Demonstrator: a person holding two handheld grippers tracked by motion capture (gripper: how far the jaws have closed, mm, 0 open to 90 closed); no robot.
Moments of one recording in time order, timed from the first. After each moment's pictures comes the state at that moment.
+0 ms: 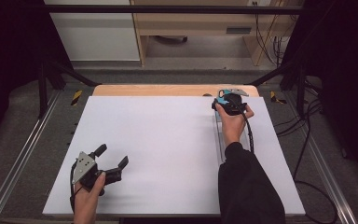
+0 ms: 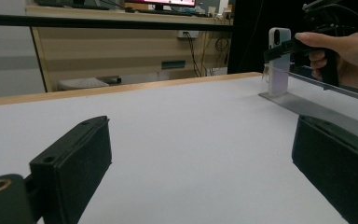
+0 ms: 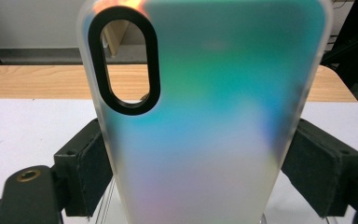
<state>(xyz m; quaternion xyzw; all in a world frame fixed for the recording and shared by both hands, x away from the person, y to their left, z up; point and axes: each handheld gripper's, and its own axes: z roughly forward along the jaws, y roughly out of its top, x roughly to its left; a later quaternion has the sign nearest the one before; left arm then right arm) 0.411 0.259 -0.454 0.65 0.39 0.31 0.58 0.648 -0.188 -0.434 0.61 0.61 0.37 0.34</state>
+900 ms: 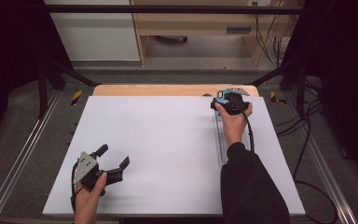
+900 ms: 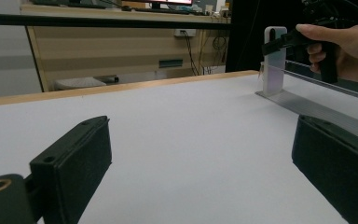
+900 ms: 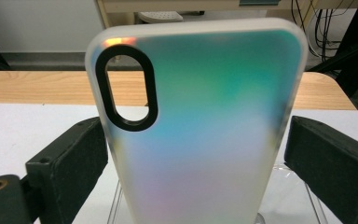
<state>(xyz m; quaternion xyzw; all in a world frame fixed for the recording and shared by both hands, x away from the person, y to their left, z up) 0.411 0.256 -0.454 0.65 0.38 0.31 0.58 0.644 -0.188 -0.427 0.60 0.61 0.38 0.34</state>
